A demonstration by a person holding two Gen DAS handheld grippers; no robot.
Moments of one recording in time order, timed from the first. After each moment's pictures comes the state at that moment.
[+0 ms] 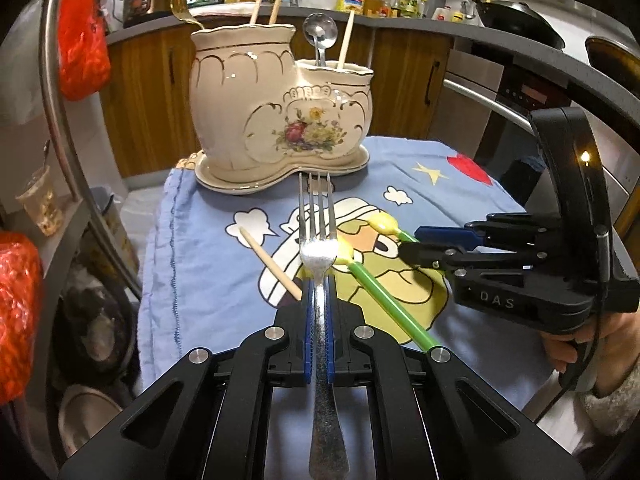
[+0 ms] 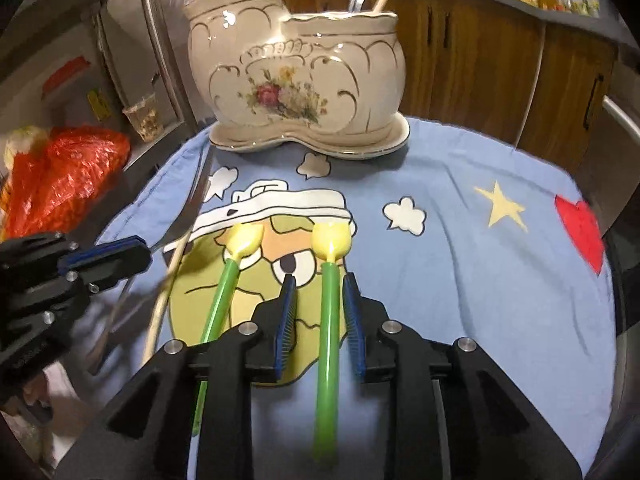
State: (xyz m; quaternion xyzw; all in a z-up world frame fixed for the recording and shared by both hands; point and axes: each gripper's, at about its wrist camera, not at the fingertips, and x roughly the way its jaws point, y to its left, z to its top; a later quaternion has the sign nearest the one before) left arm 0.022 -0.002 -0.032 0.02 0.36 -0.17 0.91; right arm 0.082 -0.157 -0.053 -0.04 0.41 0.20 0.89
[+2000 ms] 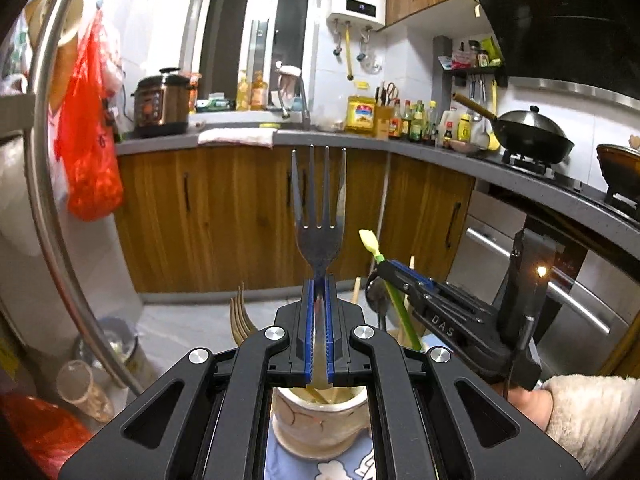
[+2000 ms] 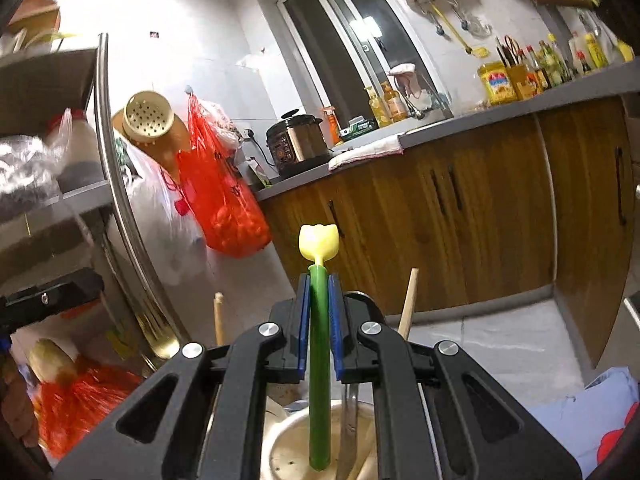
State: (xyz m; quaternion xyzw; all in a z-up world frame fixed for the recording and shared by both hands) left arm 0.141 0.031 0.141 0.01 0.20 -0.17 0.96; right arm 0.222 -0.165 0.063 0.14 0.11 0.23 0.96
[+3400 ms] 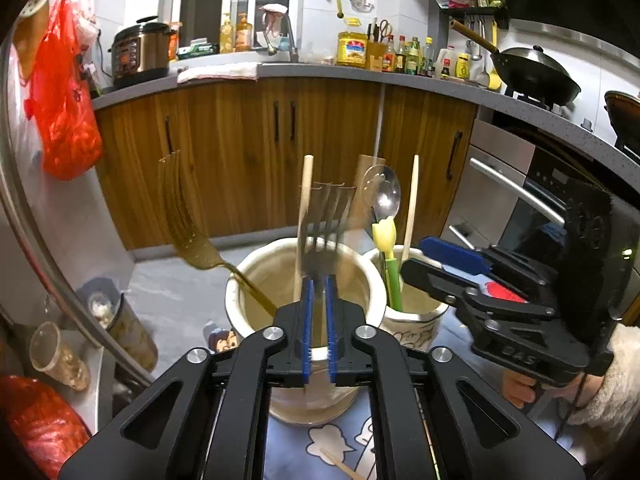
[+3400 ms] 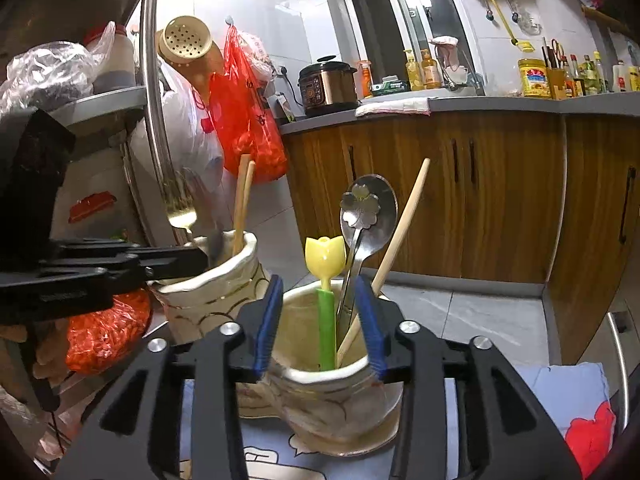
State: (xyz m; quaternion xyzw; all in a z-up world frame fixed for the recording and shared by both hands) left arm 0.159 0.012 0.079 0.04 0.29 -0.18 0.94; right arm 0.179 -0.171 0.038 0.06 0.18 0.28 0.94
